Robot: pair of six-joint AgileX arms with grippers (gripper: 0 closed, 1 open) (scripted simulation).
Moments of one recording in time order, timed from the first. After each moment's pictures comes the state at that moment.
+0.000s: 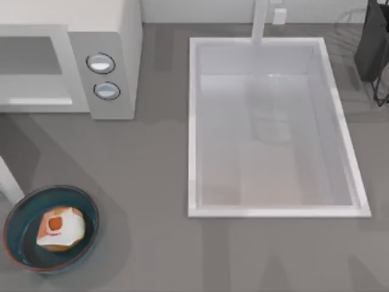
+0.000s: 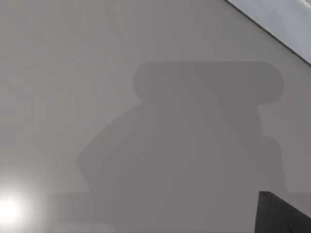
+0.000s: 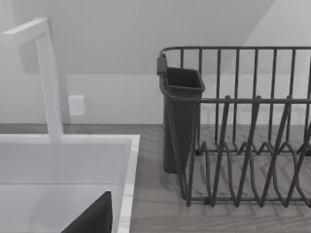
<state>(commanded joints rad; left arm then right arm) 0.74 1.41 0.61 -0.15 0.51 0.60 0.00 0.00 0.00 0.00 0.00 0.00</state>
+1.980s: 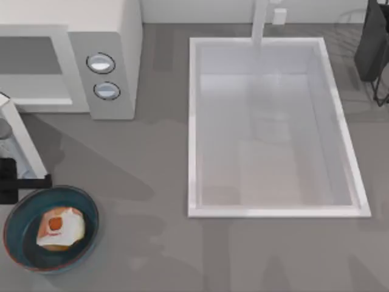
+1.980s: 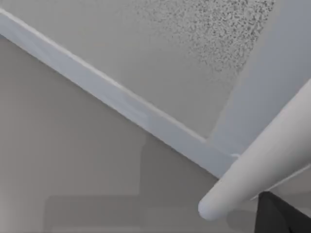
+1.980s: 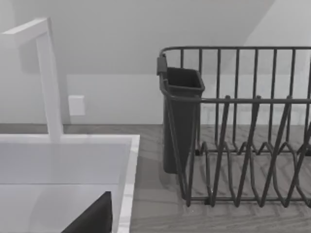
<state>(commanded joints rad) 0.00 1.17 0.42 -0.03 0.02 0.01 0.00 0.00 0.00 0.00 0.00 0.00</state>
